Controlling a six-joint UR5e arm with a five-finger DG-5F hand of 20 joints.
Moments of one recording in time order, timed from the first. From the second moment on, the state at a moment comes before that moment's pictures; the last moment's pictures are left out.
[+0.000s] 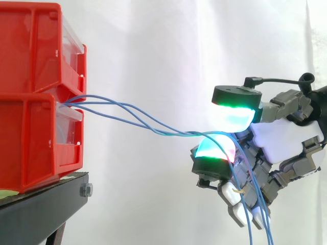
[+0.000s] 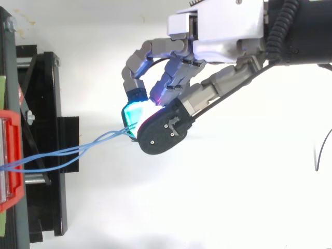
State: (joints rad) arm 0.00 -2.29 -0.97 -3.40 -1.57 -0.05
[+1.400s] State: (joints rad) arm 0.00 -2.29 -0.97 -3.40 -1.57 -0.05
